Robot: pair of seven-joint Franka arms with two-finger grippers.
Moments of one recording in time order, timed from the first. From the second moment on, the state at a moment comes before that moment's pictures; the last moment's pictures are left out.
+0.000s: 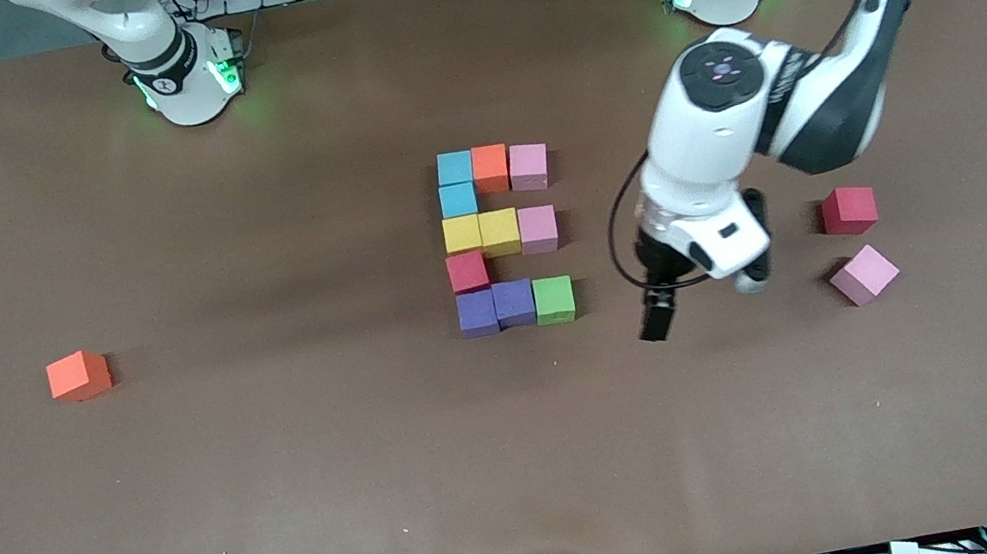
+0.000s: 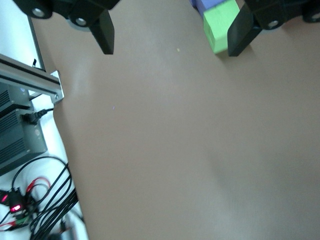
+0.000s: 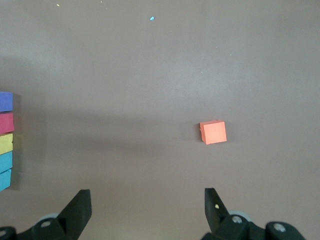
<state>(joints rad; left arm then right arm) 0.00 0.42 -0.55 -1.62 0.37 2.25 -1.83 -0.04 0.02 -0.04 -1.48 0.02 1.49 -0.19</state>
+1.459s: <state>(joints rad) 0.23 -0.02 -0.17 -1.61 0.00 1.63 -0.25 -0.04 0.02 -0.04 -1.48 0.02 1.50 -0.19</state>
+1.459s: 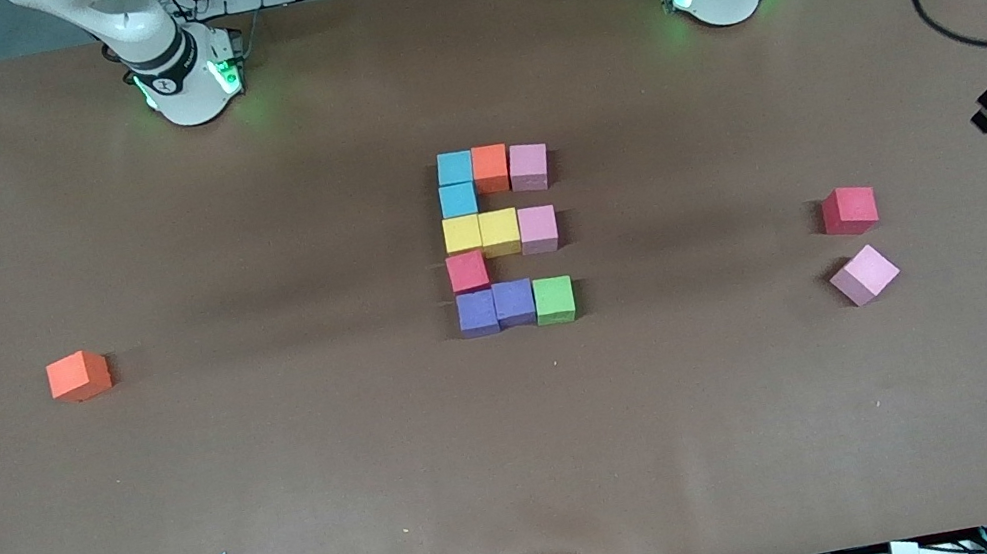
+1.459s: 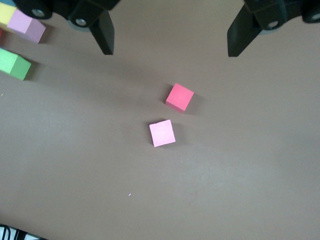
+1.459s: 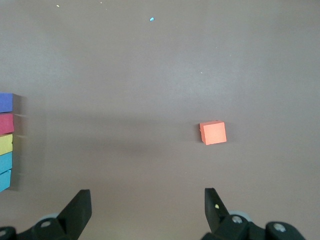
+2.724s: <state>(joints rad) 0.20 -0.04 -0.17 -1.57 0.00 1.56 -0.12 -0.04 0.02 -0.04 -1.48 0.02 1.50 -0.19</state>
